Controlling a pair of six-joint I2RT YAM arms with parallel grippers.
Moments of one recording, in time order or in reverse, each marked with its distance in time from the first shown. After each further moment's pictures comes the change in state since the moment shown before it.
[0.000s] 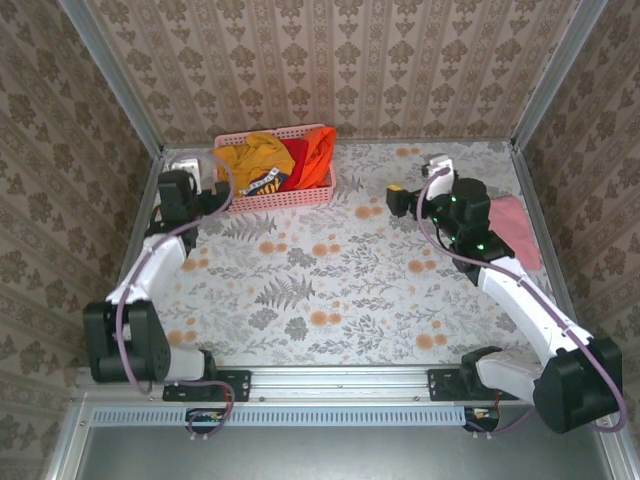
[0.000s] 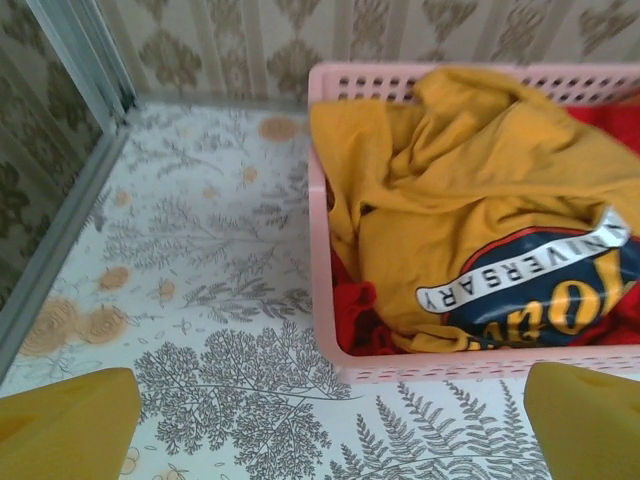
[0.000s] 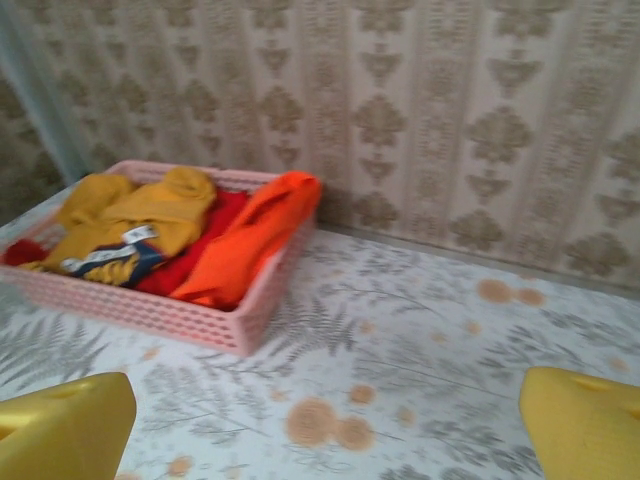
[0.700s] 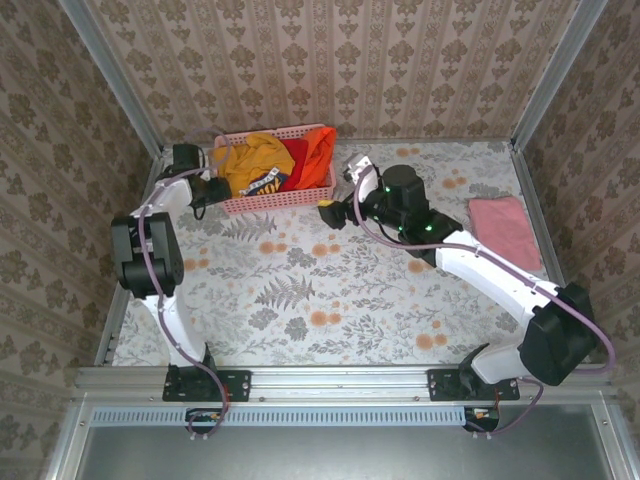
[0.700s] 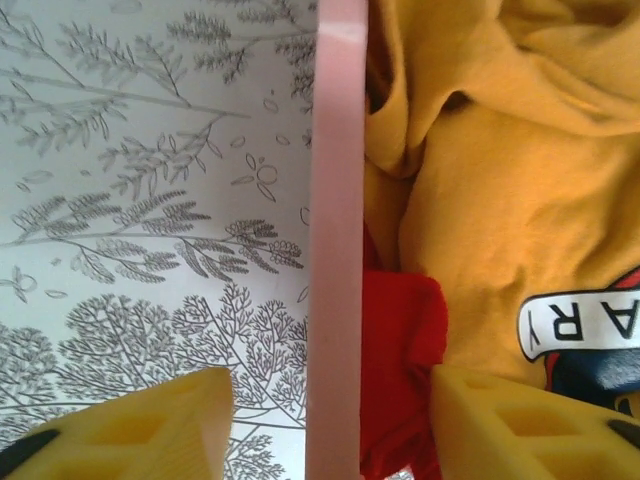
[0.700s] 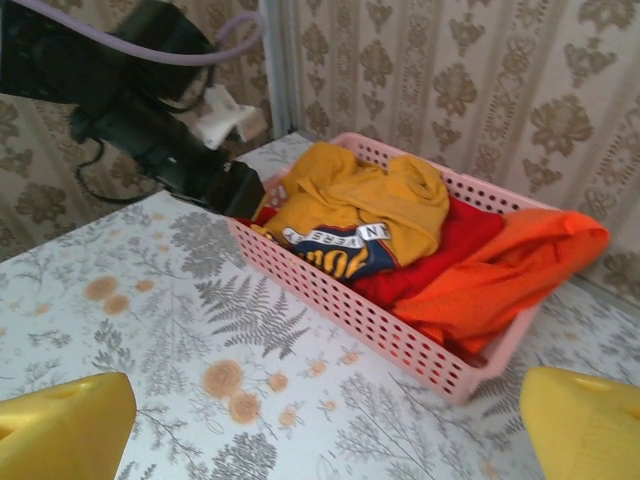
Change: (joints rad) left arm 0.054 0.571 0.508 -0.392 0.162 -0.103; right arm 0.311 0.255 0.269 -0.073 -0.079 -0.067
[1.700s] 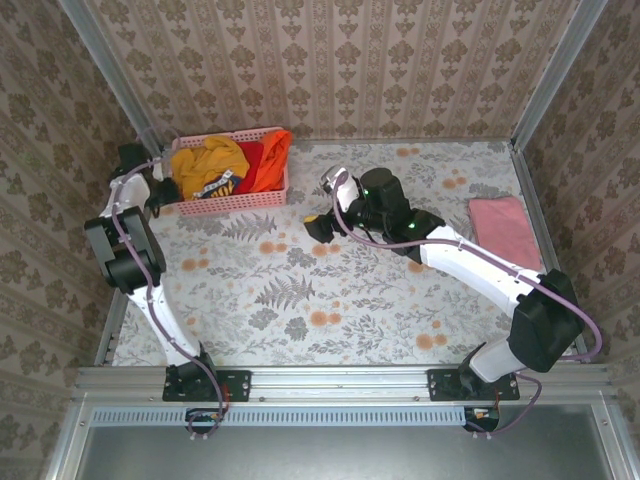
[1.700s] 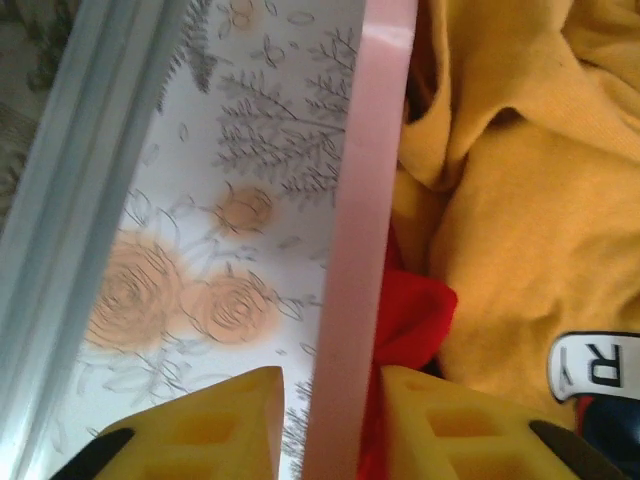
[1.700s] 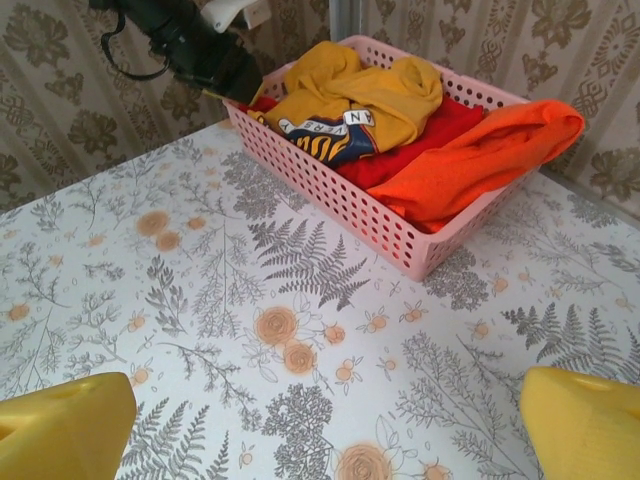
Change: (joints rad) left arm 0.260 0.116 0.205 -0.124 0.002 0.195; right arm 0.053 0.078 0.053 -0.114 -0.047 -0.021
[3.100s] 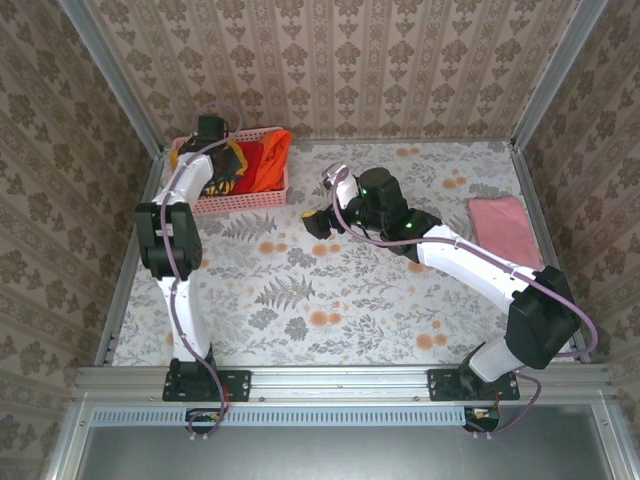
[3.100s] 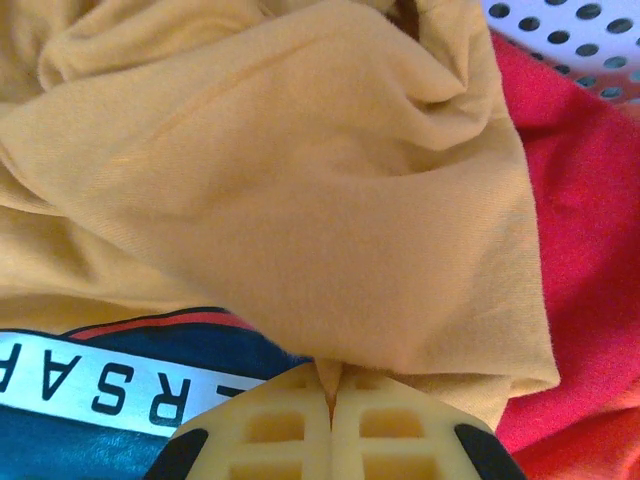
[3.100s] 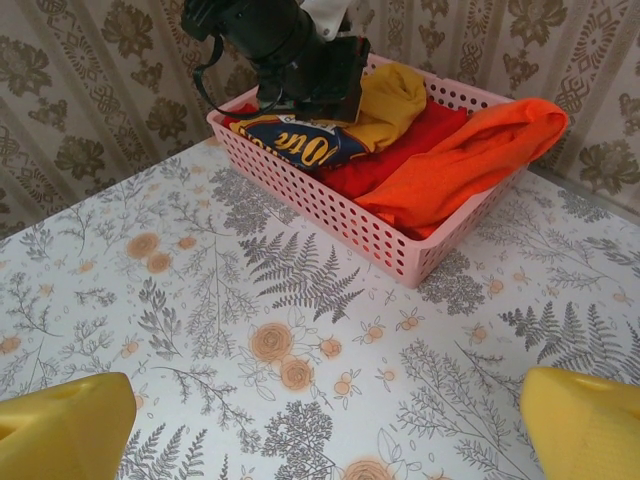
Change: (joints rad) left arm -0.388 0.062 0.201 -0.033 -0.227 -0.509; right arm 0.000 0.022 -0.002 0.053 0.027 0.061
